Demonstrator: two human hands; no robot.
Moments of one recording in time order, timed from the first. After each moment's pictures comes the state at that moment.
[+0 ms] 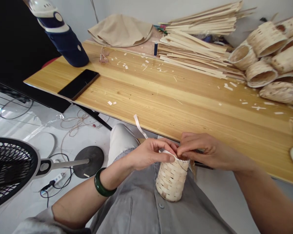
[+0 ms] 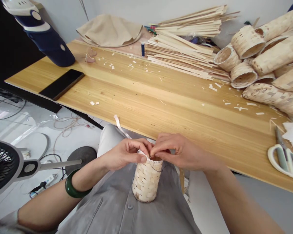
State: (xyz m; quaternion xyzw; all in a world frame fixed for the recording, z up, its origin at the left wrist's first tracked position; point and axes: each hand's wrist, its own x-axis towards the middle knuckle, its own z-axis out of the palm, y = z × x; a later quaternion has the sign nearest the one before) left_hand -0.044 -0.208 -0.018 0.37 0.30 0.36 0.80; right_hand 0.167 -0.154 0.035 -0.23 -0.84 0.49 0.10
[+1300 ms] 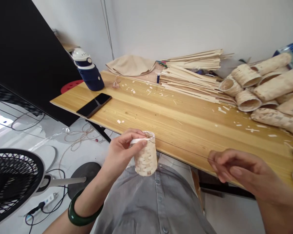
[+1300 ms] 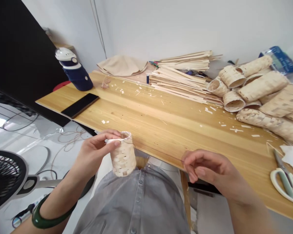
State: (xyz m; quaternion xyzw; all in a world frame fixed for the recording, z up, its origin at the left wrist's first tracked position) left_hand -0.101 -0.208 0.028 0.44 0.51 0.58 0.47; right_hand 0.234 -0.166 0.031 -0.29 -0.66 0.62 0.31
